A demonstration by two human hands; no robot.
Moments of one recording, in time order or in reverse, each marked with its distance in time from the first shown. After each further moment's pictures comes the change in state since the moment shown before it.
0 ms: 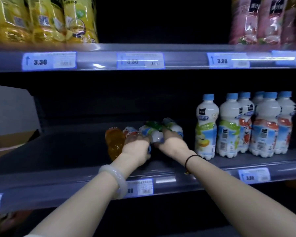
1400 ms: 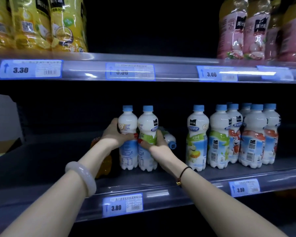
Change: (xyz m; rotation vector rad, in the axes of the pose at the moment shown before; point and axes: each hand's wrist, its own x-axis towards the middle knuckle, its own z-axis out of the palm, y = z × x) left_hand 0.047 -0.049 -0.021 -1.037 0.288 -0.180; right_hand 0.006 -0.005 0.008 1.006 0.016 -0.066
